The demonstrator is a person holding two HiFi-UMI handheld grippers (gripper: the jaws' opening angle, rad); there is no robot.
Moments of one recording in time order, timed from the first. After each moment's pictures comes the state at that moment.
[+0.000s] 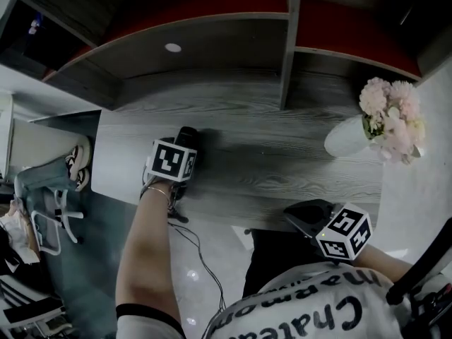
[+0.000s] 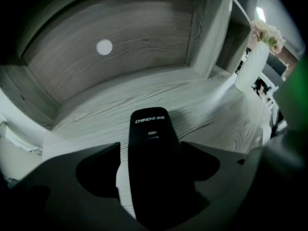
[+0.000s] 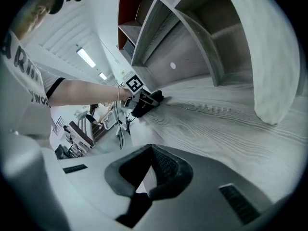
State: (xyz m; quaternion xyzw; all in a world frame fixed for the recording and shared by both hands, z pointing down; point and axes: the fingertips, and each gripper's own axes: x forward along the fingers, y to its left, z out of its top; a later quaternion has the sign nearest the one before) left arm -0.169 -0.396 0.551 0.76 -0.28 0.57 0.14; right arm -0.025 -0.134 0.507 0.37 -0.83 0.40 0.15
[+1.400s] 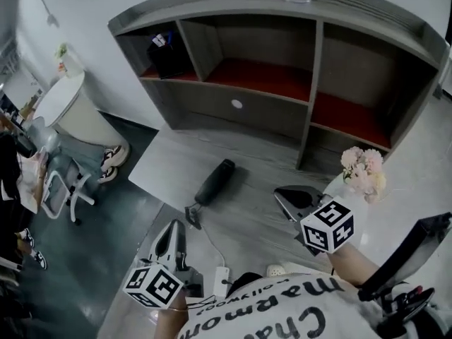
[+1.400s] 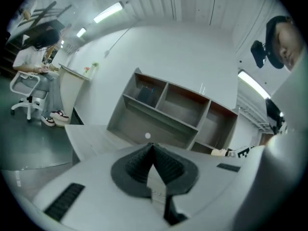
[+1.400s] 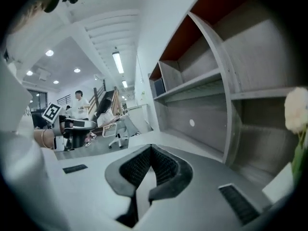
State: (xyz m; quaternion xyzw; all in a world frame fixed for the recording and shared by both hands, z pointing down) left arm -0.264 -0.170 0.288 0.79 -0.56 -0.03 0.24; right arm -0.029 -0.214 0.327 0.40 -0.90 0.16 0.10
